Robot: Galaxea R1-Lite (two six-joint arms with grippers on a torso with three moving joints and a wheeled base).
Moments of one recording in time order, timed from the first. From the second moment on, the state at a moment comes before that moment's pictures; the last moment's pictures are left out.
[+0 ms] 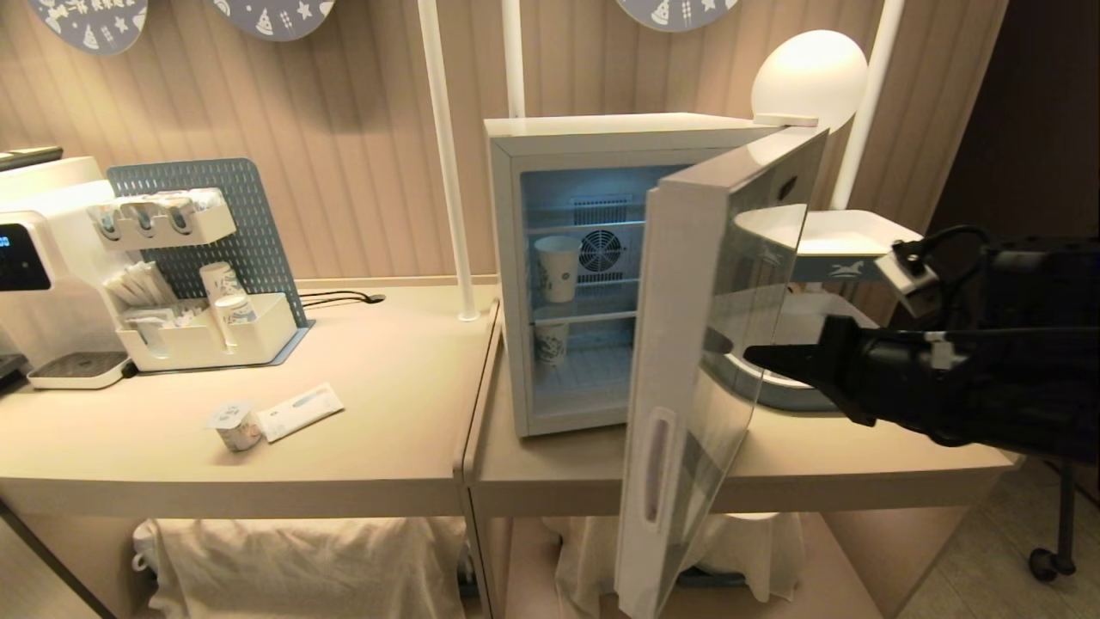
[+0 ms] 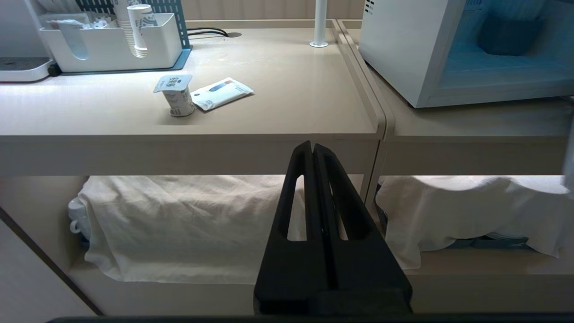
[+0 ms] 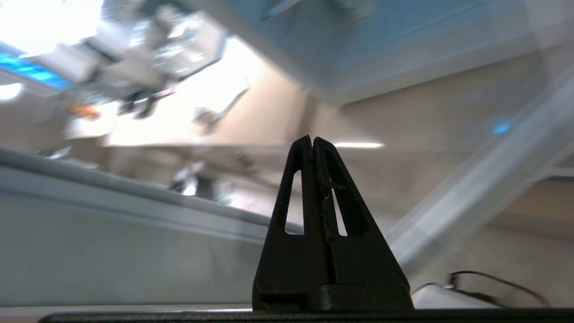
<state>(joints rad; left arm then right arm) 0.00 0.00 0.00 -0.01 0.00 -0.01 0.39 1.57 -0.76 -0.47 0.23 0.67</state>
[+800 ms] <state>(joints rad) 0.00 0.00 0.00 -0.01 0.00 -0.01 0.62 2.00 -1.35 -0.15 -0.38 0.43</state>
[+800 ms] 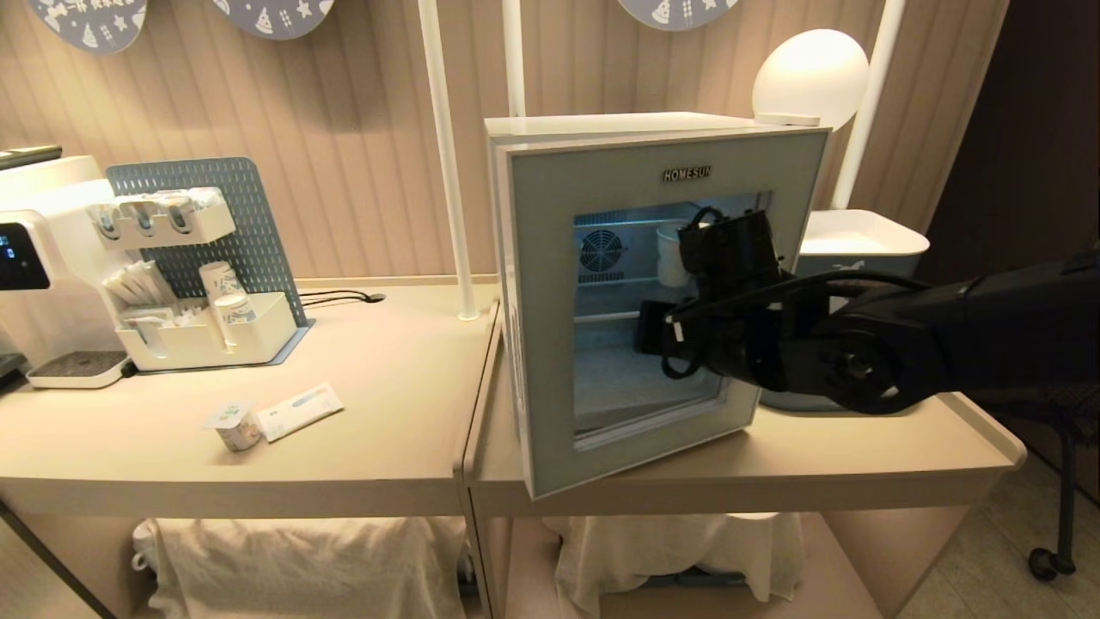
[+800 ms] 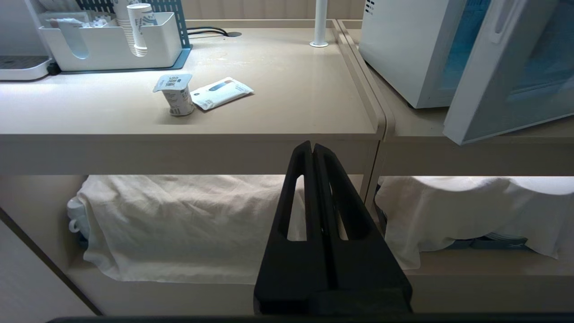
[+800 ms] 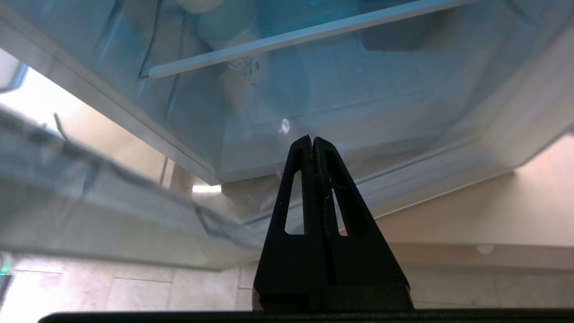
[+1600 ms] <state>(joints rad) 0.00 0.00 0.00 -0.01 0.00 -0.01 0.58 2.21 -1.70 -0.13 -0.54 0.28</state>
